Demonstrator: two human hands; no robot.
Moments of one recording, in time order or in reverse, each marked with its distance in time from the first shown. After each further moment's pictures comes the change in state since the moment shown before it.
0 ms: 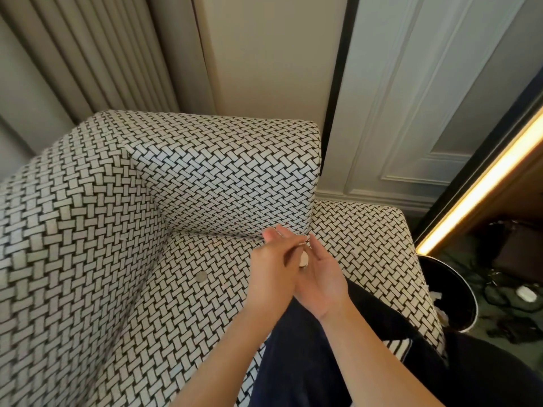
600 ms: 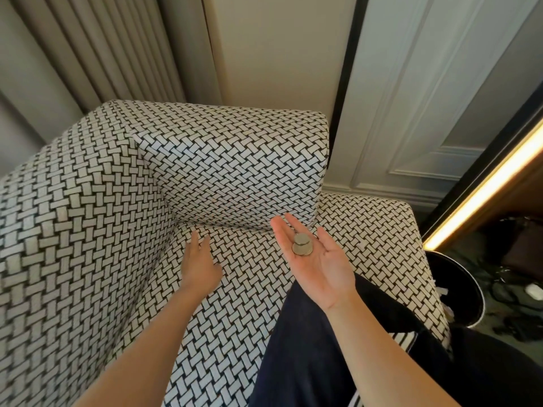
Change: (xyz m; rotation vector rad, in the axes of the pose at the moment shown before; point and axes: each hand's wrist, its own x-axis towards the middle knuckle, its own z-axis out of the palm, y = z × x) left_hand 0.015 -0.156 -0.054 0.553 -0.225 -0.462; right_hand -0.001 0.000 0.006 0.151 0.010 -0.059
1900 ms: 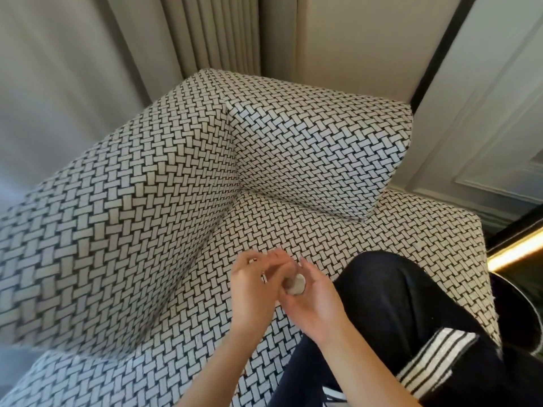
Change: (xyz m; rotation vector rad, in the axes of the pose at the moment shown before) left_hand -0.151 0.026 -0.036 -0.563 0.395 0.049; right_hand -0.040 0.108 -0.009 -0.156 0.182 0.336
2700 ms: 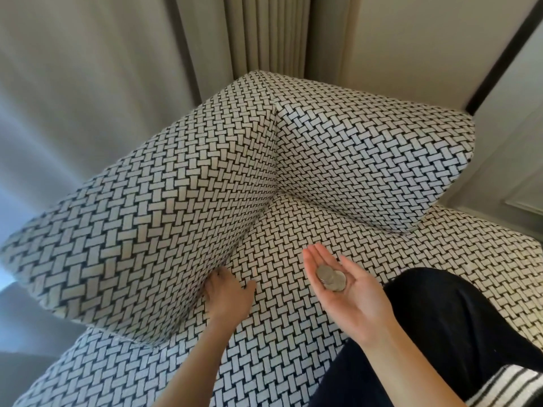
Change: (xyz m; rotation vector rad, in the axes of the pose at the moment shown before) left_hand 0.025 -0.135 -0.035 0.535 -0.187 -0.608; right_hand -0.002 -0.002 0.028 0.033 -0.010 0.009
